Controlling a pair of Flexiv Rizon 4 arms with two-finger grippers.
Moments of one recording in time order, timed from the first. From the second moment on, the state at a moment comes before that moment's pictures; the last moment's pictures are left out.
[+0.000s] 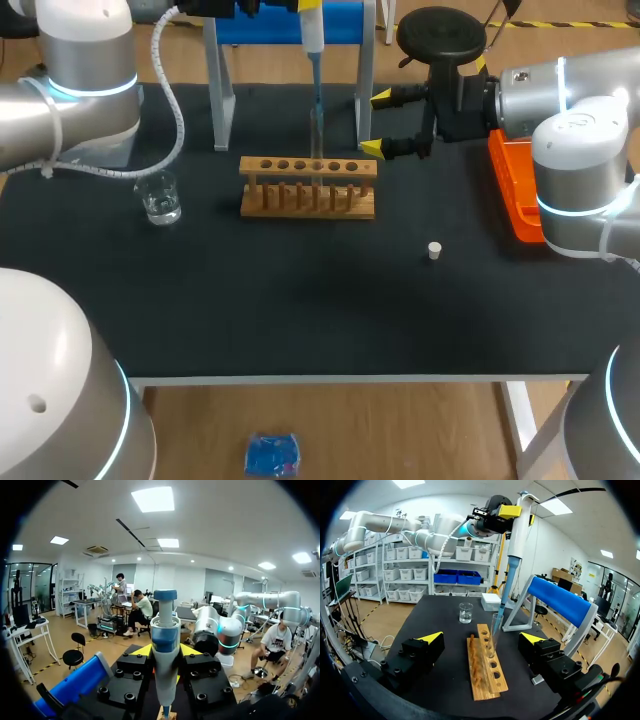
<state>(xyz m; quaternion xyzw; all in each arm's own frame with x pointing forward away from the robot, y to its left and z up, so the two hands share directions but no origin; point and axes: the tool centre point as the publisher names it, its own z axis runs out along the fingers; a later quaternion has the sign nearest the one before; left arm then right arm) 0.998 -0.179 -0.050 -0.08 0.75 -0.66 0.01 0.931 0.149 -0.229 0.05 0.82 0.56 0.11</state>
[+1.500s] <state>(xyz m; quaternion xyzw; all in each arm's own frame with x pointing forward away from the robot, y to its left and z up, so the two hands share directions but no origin) 0.991 -0.186 -0.052 -0.04 0.77 -0.63 0.06 0.931 0.149 -0.229 0.05 0.82 0.56 0.11</state>
